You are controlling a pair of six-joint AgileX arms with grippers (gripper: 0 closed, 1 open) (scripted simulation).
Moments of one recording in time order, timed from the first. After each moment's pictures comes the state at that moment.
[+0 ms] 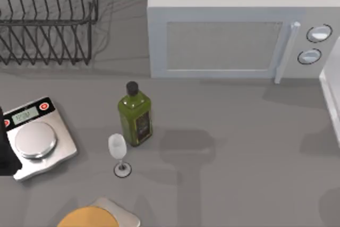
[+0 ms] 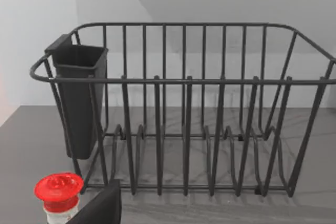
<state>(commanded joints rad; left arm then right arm) 0.00 0.00 0.00 0.00 0.00 0.00 -0.53 1.78 0.56 1.21 -0.50 0.02</state>
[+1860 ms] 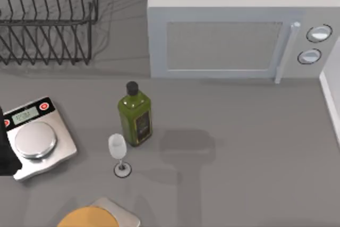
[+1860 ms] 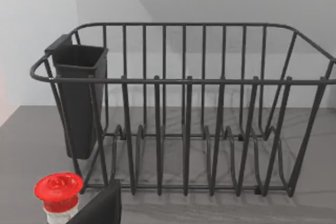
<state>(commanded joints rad) 0.00 0.00 0.00 0.00 0.00 0.00 -0.53 2.22 0.49 1.73 -0.49 0.01</state>
